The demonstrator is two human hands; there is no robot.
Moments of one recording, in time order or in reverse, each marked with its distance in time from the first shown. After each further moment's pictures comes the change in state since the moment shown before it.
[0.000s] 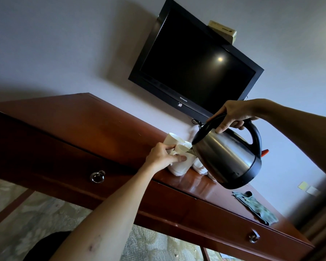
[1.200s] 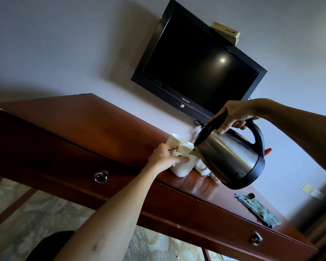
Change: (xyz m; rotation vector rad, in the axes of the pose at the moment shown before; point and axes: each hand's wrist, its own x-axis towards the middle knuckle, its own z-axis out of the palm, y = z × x) left_hand -0.002 0.001 0.000 0.002 -0.006 0.005; right_hand 0.002 -0.007 0.000 -0.012 -0.013 0.002
